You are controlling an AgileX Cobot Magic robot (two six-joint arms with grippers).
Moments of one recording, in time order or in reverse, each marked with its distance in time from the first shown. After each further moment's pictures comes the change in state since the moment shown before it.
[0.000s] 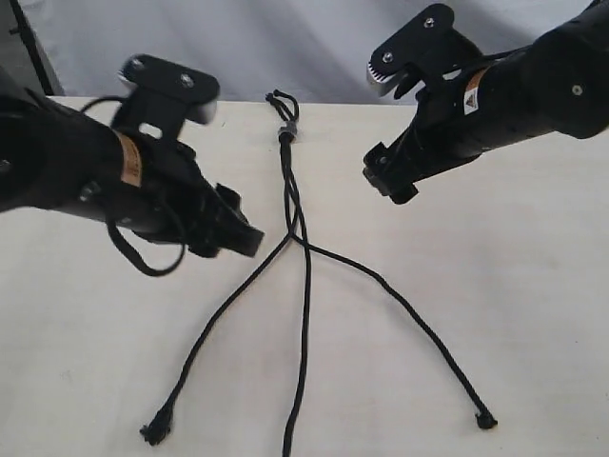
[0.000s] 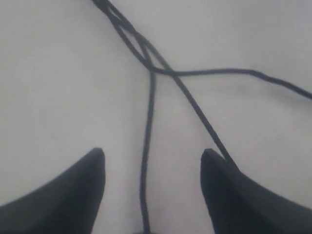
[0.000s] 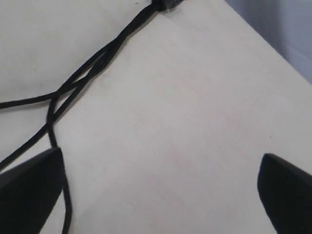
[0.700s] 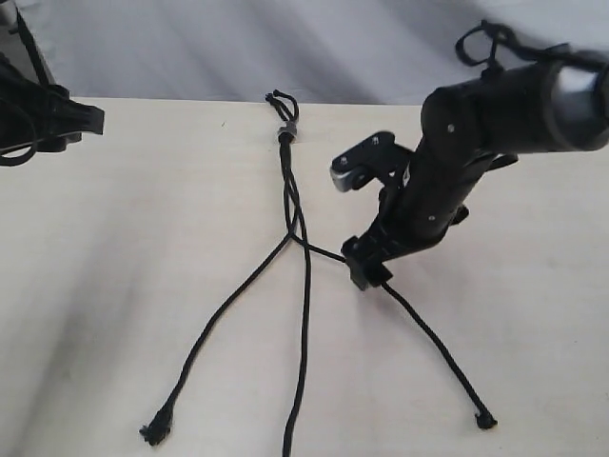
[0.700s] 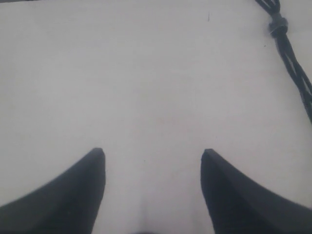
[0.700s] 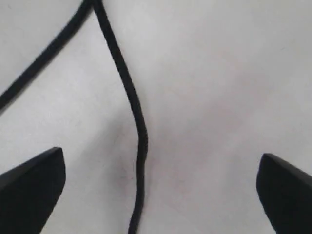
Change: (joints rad) left arm 0.434 -0.121 0.000 0.222 0.020 -0.210; right arm 0.030 0.304 -0.117 0.208 0.304 -0.086
